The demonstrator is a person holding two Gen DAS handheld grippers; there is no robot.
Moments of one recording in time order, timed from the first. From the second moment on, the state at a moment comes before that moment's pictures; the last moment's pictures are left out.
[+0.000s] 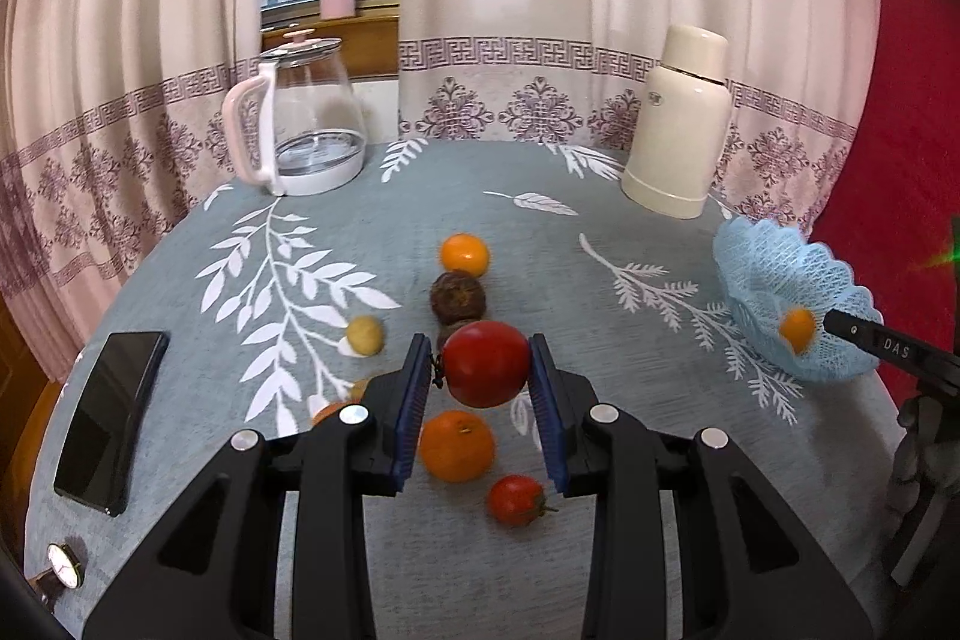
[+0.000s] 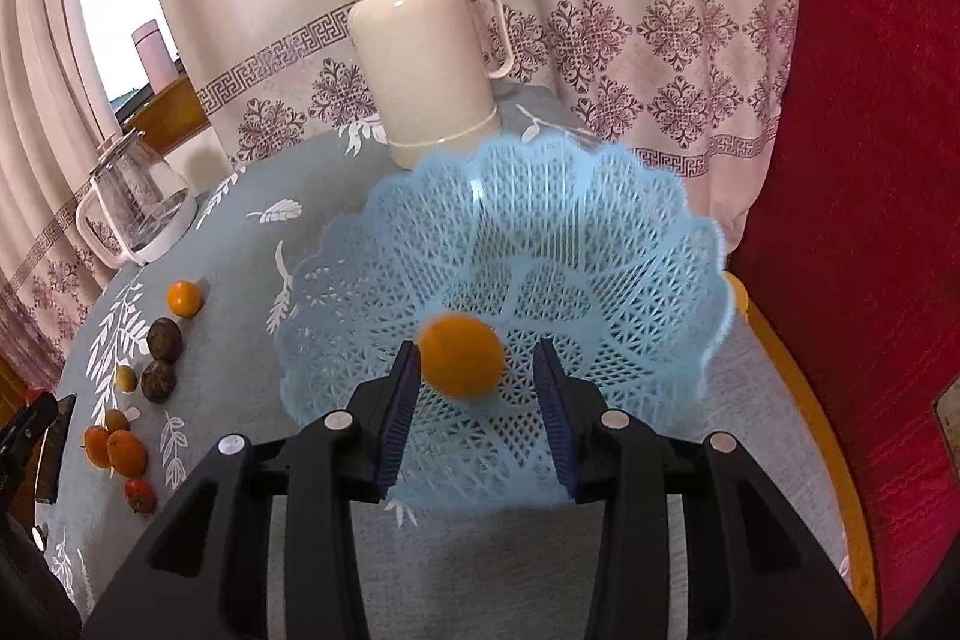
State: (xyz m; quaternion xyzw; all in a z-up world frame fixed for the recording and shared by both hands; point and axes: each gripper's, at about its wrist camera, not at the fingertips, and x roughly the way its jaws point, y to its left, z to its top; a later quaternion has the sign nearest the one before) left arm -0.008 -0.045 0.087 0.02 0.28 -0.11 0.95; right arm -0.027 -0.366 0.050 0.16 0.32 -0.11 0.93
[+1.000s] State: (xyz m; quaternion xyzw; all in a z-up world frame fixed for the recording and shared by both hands) left arm 0.019 -0.235 0.085 0.08 0.27 -0.28 0.92; right arm -0.051 -0.398 0.056 0.18 0.23 -0.20 0.93
